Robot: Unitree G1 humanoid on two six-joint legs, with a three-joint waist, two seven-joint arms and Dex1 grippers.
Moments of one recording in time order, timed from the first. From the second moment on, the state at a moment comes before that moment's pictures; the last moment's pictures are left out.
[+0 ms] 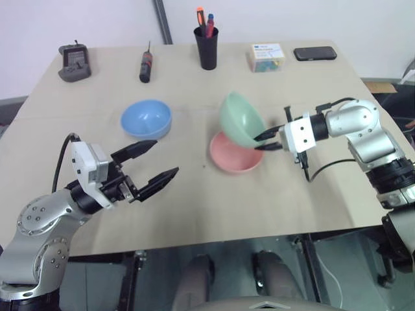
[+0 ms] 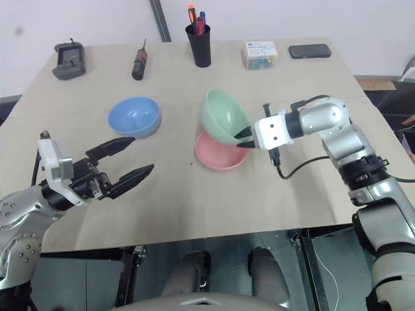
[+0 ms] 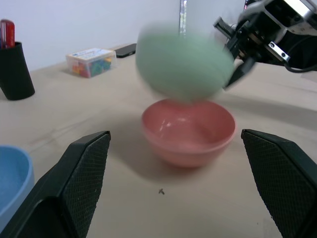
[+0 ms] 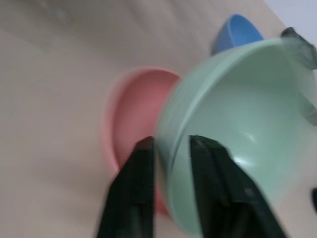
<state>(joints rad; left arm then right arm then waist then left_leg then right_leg) 0.09 0.70 0.42 -0.49 -0.72 0.33 -0.90 -0.84 -0.69 0.39 0.18 0.10 -0.27 1.28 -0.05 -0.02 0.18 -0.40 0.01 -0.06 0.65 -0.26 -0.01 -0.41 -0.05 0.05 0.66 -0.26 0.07</state>
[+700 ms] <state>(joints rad) -0.11 0.97 0.21 -0.40 -0.17 0.49 -0.62 -0.57 -0.66 -0.04 -0.29 0.50 0.38 0.95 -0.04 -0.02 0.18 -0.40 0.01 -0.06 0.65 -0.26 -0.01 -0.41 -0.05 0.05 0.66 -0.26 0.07</state>
